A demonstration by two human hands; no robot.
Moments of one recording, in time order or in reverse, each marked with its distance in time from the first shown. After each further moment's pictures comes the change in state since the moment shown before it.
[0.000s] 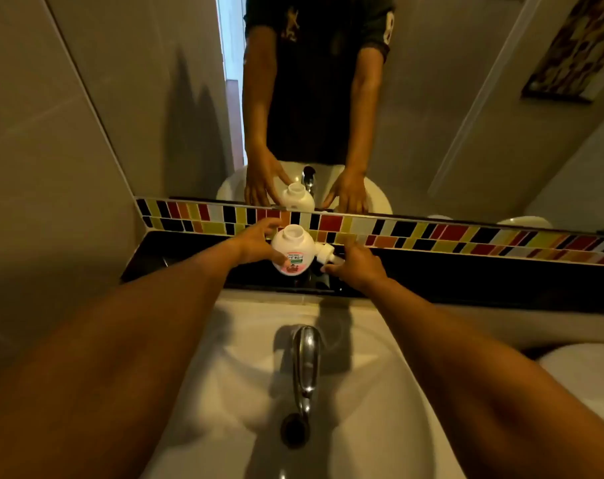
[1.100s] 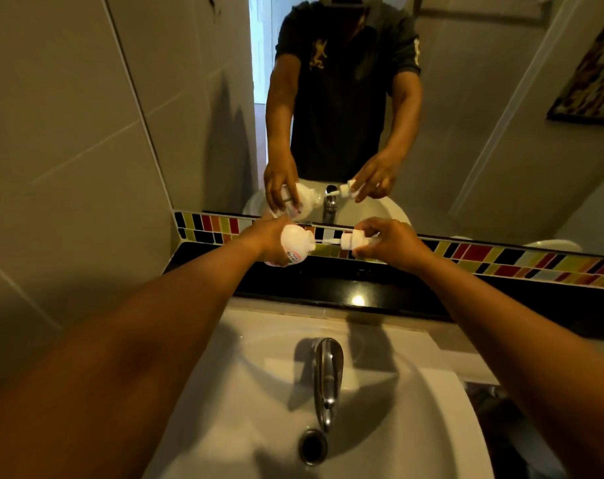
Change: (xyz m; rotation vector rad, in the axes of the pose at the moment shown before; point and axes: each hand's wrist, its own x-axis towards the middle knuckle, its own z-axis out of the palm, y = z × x) left_hand -0.029 0.022 -0.039 0.495 0.184 0.090; right_hand -0.005 -0.033 -0.097 0.178 -0.067 -0.315
